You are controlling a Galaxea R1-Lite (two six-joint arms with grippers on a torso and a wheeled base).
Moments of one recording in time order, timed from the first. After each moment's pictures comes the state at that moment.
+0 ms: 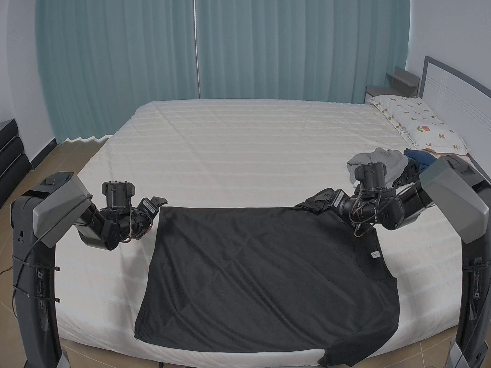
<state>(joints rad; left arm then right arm) -0.03 2.45 -1.21 -0.71 -0.16 -0.92 0.23 2.40 -1.42 -0.37 0.10 0.80</state>
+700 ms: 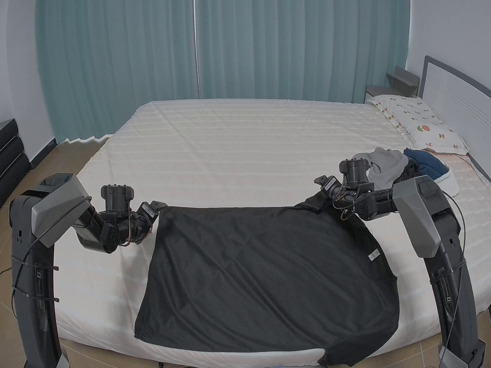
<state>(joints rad) -0.03 2.44 -1.17 -0.72 -0.18 -0.93 0.20 2.74 -1.98 -0.38 -0.06 0.90</state>
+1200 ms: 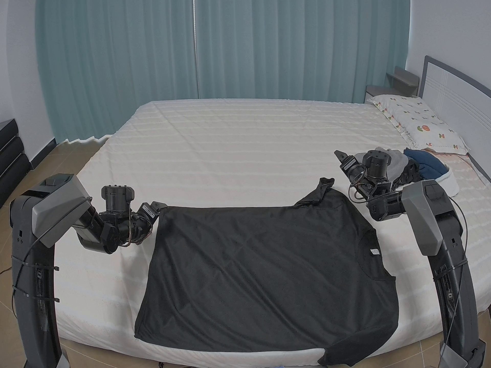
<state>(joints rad) -0.04 2.44 -1.17 -0.72 -0.18 -0.93 0.11 2.78 -2.00 -0.70 -0.04 0.82</state>
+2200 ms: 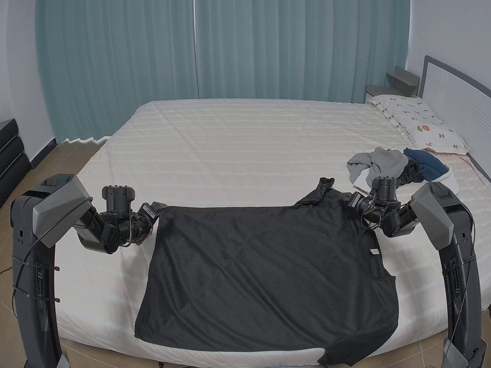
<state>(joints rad) -0.04 2.45 -1.18 -0.72 -0.17 -0.93 0.03 2.72 -1.67 -0.66 0.10 0.58</state>
